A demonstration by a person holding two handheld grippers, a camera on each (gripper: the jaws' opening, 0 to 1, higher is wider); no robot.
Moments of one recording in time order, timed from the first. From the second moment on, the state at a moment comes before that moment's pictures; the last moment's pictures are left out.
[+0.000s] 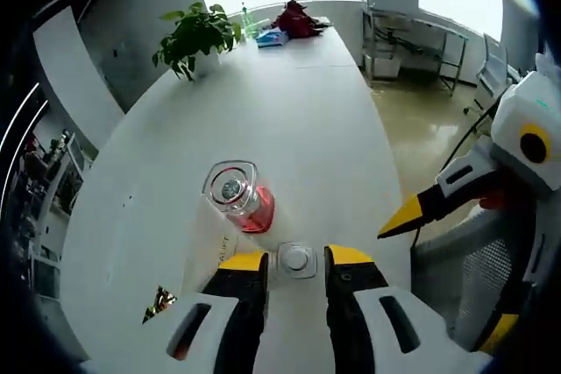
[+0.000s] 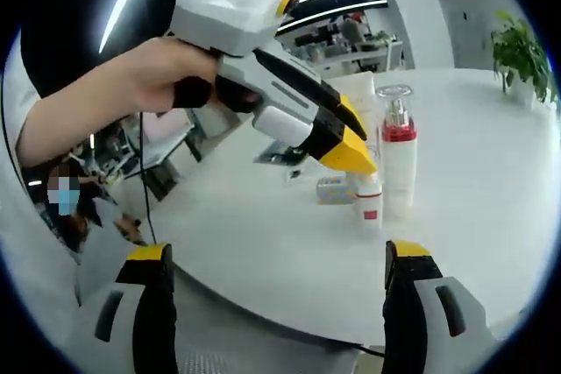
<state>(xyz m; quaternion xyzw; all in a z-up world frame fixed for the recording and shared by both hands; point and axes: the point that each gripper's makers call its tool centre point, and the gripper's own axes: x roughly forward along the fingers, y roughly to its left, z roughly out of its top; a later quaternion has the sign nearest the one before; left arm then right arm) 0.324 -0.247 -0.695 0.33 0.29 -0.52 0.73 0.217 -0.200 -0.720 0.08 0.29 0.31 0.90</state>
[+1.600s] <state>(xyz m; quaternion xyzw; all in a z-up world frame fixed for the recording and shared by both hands) 0.232 -0.022 -0.683 0.10 0.33 -0.32 0.88 0.212 -0.199 -0.722 0.04 0.29 0.31 0.90</state>
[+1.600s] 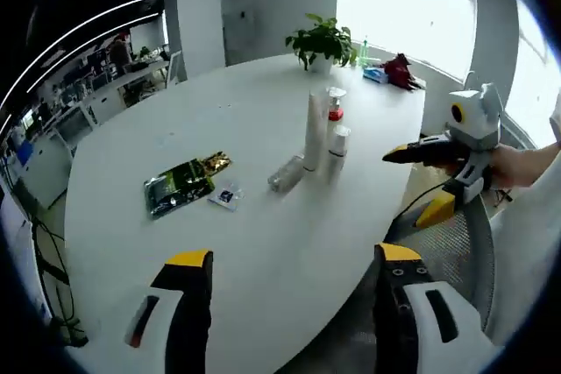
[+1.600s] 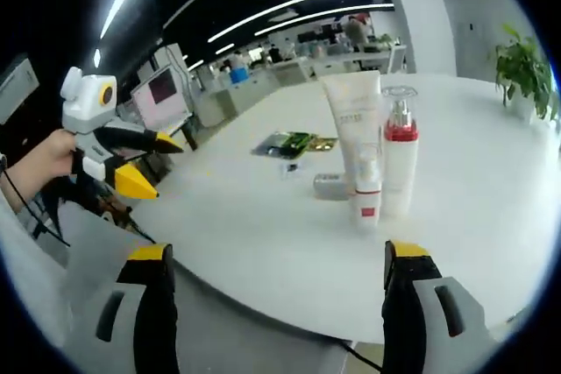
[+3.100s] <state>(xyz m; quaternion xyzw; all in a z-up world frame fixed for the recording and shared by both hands) 0.190 0.057 -0.698 -0.02 0.27 -0.25 0.93 0.210 -0.202 -0.732 0.01 0.31 0.30 0.90</state>
